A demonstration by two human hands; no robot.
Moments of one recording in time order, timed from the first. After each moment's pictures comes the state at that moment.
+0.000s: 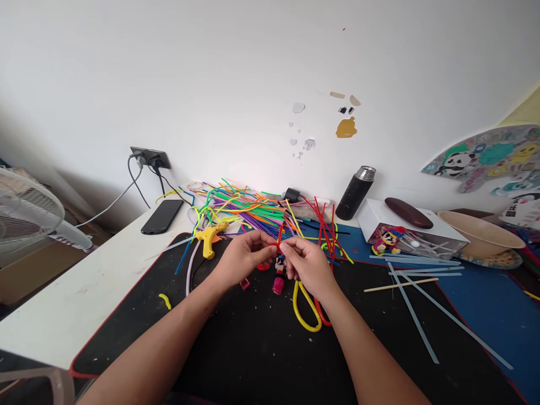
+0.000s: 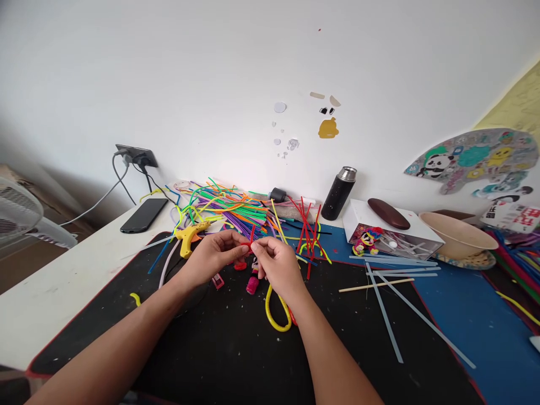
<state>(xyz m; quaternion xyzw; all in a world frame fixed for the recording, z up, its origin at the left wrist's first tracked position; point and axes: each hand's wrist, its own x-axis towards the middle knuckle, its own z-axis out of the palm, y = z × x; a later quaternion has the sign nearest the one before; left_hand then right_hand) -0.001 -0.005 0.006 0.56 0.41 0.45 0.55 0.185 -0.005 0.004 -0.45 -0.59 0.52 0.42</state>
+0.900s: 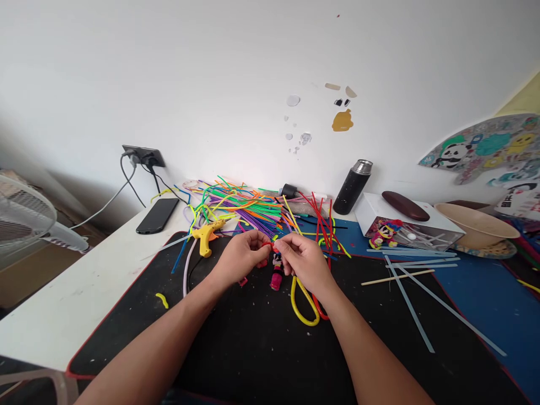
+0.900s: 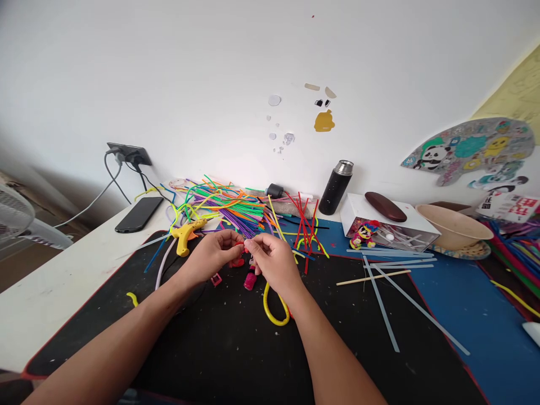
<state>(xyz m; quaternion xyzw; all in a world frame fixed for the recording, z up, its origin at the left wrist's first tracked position) 0.003 -0.003 0.000 0.57 0.48 0.42 0.52 0.185 -0.007 0.002 -0.44 -0.60 0.51 0.42</state>
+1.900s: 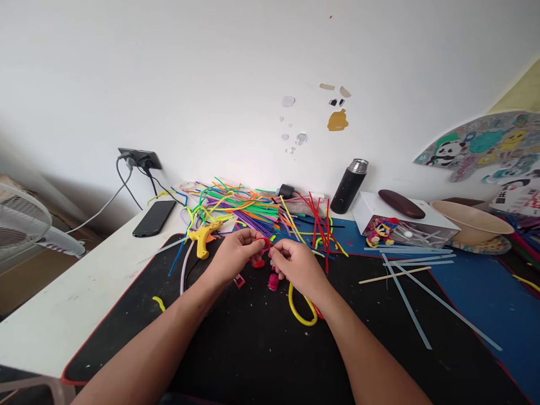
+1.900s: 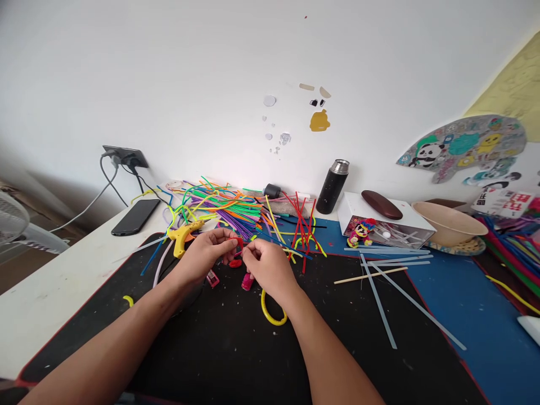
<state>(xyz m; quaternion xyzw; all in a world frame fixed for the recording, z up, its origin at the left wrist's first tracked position) 0.000 0.001 0.002 0.51 0.45 0.46 0.56 0.183 -0.005 -0.009 -0.50 -0.66 0.45 0.34</state>
